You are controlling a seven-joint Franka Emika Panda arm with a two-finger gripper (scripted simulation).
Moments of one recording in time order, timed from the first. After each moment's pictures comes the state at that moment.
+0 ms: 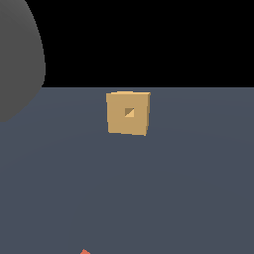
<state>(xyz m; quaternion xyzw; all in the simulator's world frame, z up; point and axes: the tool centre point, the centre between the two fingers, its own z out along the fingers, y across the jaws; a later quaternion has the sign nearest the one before) -0.090 -0.338 0.015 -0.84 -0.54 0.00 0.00</state>
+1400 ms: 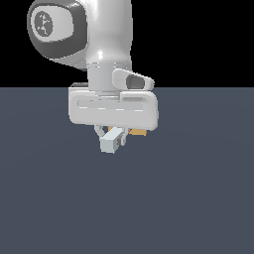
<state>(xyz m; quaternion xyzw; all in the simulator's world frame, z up) -0.034 -0.025 0.076 -0.80 -0.60 0.00 0.00</state>
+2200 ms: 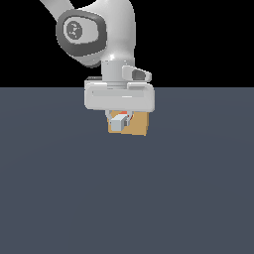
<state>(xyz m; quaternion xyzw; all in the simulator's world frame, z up) -0.023 0.064 0.093 -0.78 -0.62 0.00 0.00</state>
